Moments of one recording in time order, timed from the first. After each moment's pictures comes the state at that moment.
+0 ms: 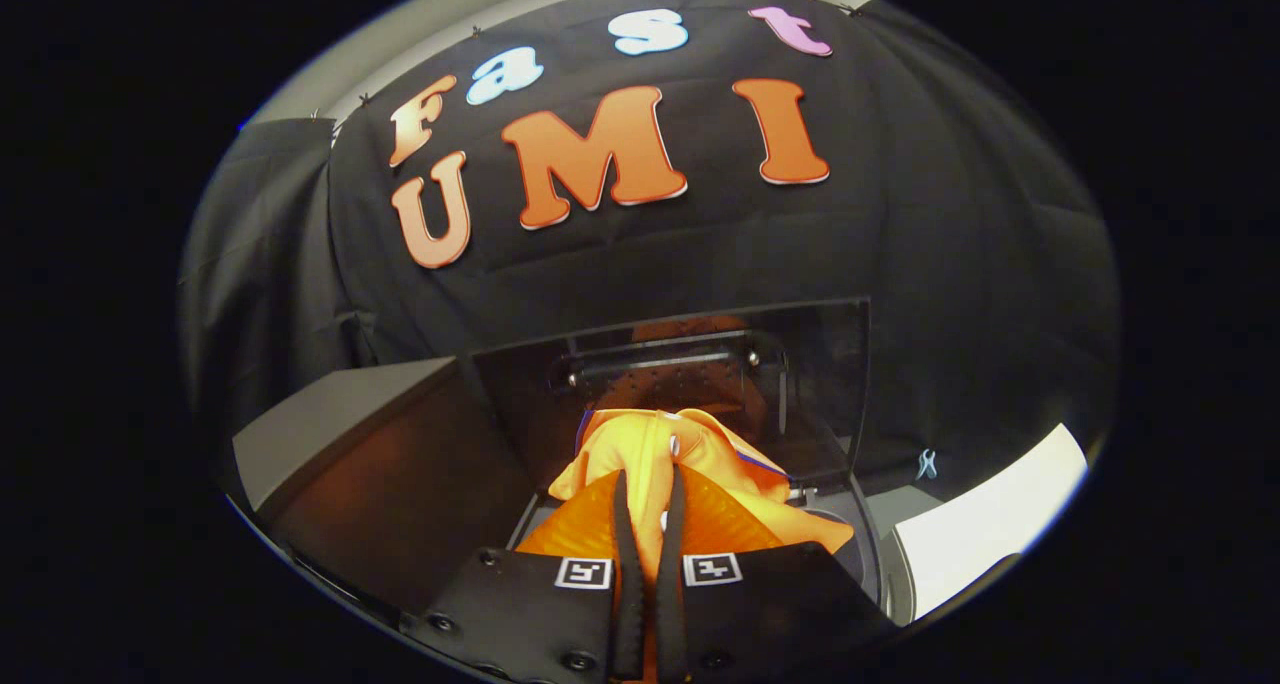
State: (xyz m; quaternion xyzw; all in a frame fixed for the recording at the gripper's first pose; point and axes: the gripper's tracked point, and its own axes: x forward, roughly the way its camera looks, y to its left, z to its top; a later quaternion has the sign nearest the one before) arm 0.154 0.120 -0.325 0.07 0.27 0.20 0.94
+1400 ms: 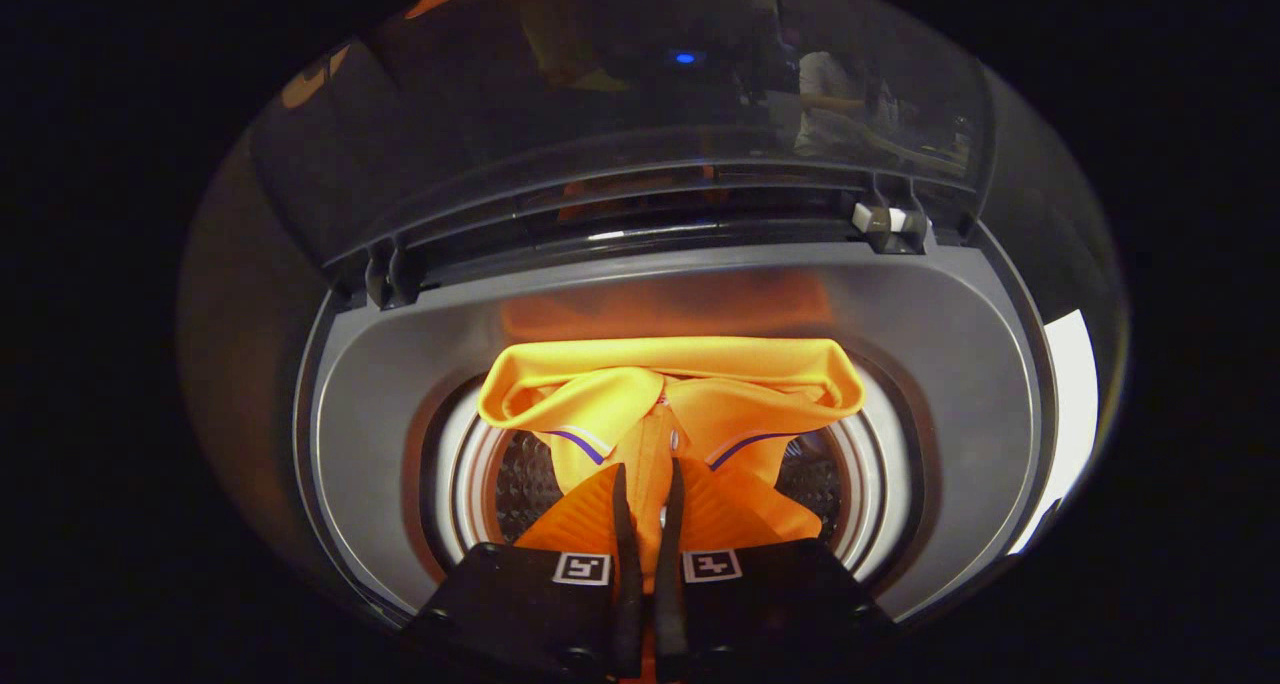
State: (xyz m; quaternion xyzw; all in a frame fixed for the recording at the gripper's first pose) arm 0.135 0.140 -0.589 0.02 0.57 0.11 0.81
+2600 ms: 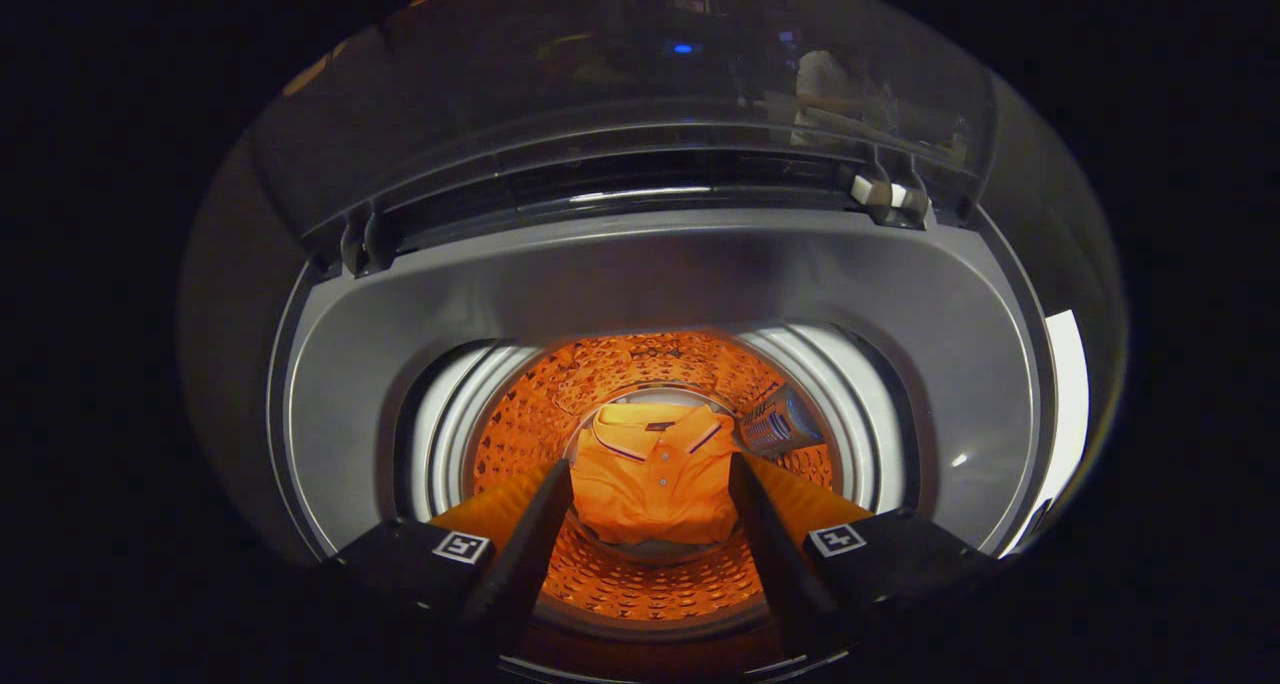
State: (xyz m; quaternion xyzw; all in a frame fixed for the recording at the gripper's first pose) arm 0.126 0.133 -0.593 0.00 0.58 0.10 0.81
